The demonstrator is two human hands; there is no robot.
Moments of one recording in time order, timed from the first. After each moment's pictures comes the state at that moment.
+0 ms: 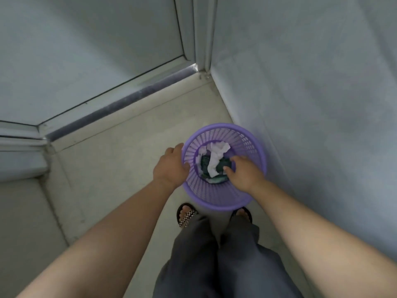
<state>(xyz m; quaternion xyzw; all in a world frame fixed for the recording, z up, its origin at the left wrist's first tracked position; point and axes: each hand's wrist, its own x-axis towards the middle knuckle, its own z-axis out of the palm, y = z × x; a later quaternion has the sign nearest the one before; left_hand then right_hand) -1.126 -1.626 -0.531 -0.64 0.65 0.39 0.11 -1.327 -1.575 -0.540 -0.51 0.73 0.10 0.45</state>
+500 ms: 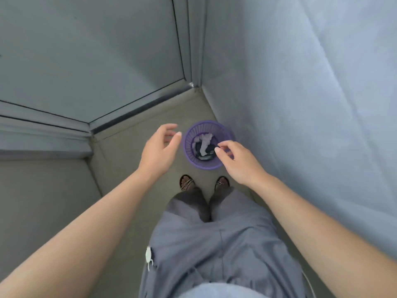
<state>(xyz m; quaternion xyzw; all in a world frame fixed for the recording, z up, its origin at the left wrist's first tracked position) -1.112 -1.569 -0.131 -0.65 0.56 0.48 -0.15 -1.316 -1.507 -0.142 -0.50 0.71 -0.13 0.48</state>
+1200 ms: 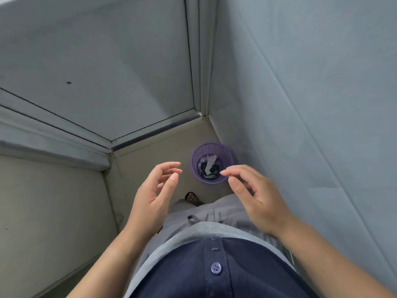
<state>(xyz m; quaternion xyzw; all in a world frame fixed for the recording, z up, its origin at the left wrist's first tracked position) -1.087 -1.429 0.041 -0.59 0.53 0.52 -0.31 -1.302 -1.404 0.036 -0.57 0.59 -0.33 0.46</state>
